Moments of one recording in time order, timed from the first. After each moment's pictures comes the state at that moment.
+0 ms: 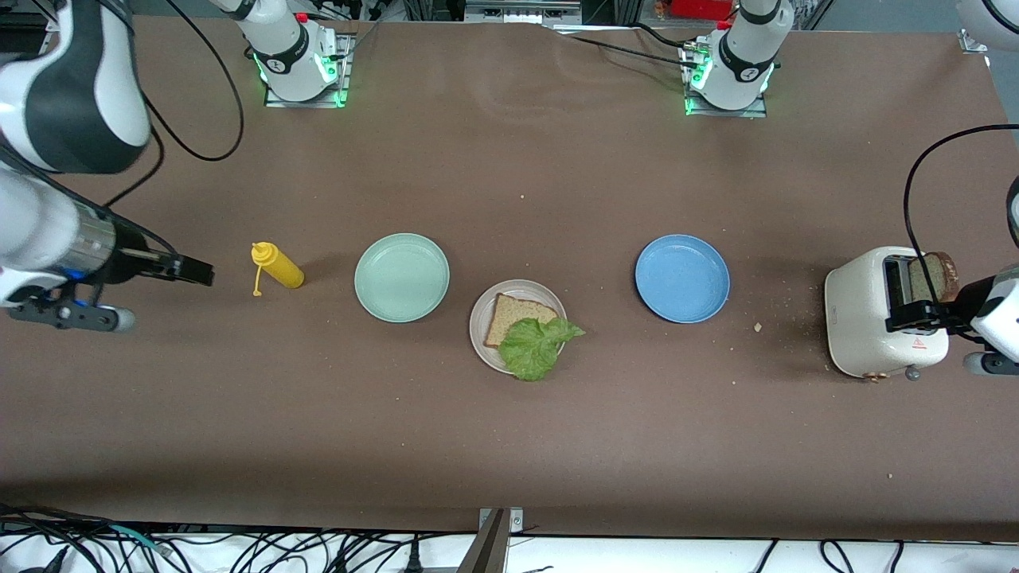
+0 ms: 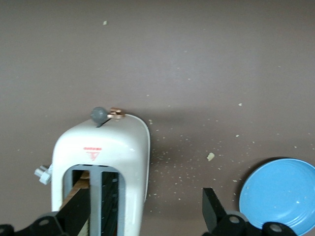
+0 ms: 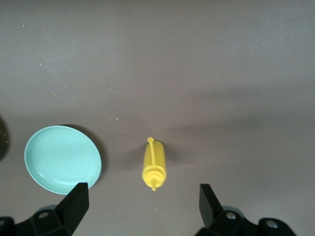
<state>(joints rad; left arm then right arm) -0.06 0.48 0.33 -1.39 -0.15 1.80 0.28 0.15 0.32 -0.10 -1.37 0.03 1.59 0.17</state>
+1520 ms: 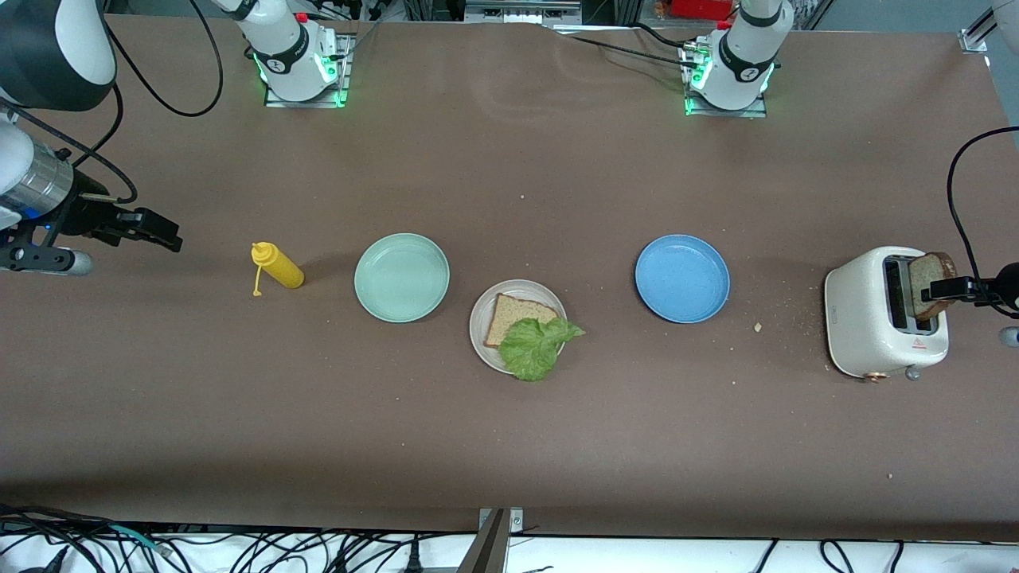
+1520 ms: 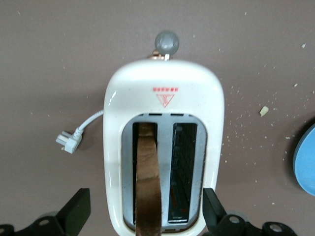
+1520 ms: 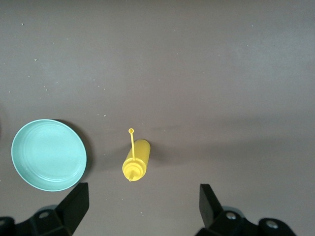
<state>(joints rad) 0.11 0.52 0.33 -1.47 -0.15 1.76 0.51 0.10 0.10 -0.09 -1.69 0.02 1.77 0.10</state>
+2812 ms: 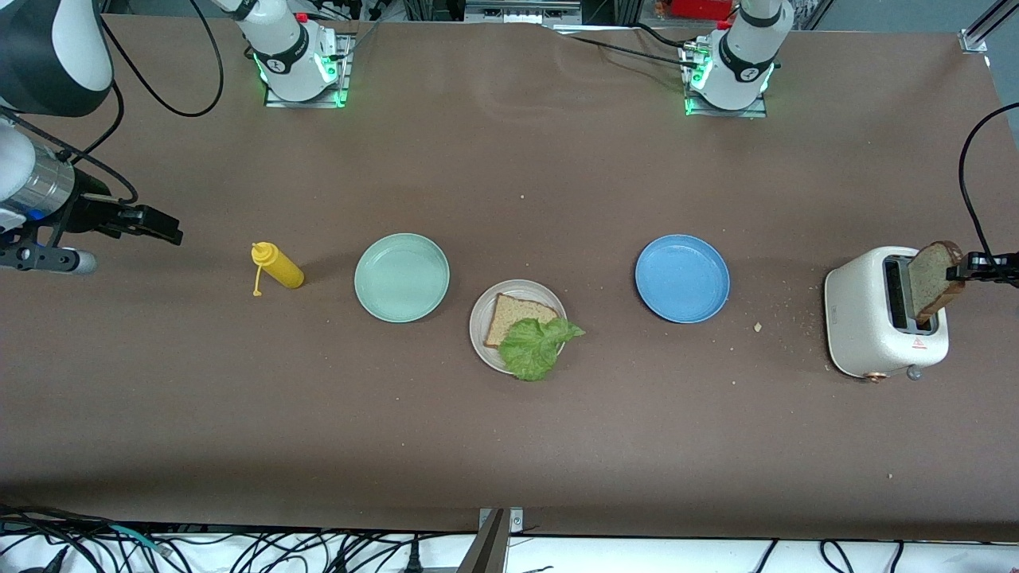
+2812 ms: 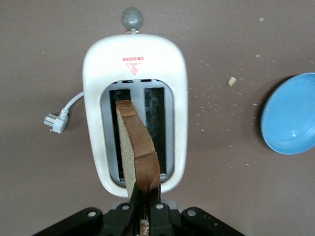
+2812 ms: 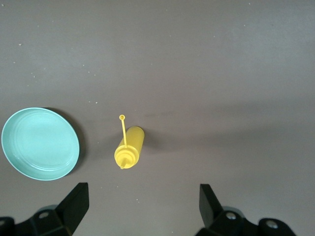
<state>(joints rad) 0.12 0.46 0.32 -1.38 -0.15 1.54 0.58 0.10 0.11 -0.11 -1.69 0.02 1.72 0.10</state>
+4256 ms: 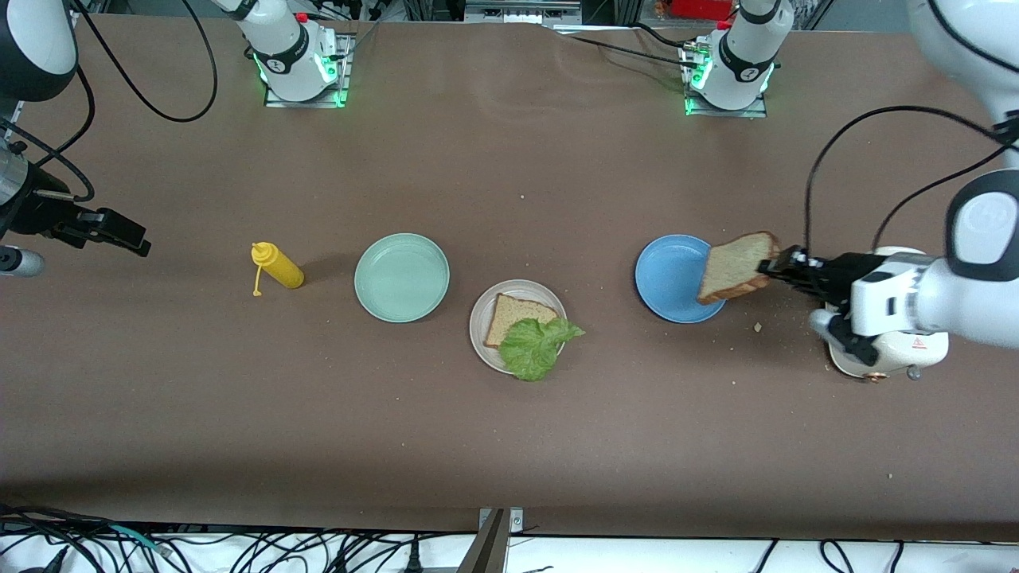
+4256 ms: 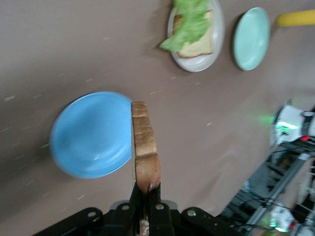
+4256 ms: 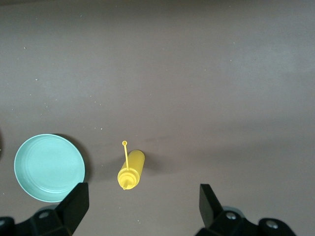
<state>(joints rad) -0.15 0.61 0.24 -1.19 -0.65 1.26 0.48 0.09 0.13 -0.11 -1.59 0.02 1.74 0.10</state>
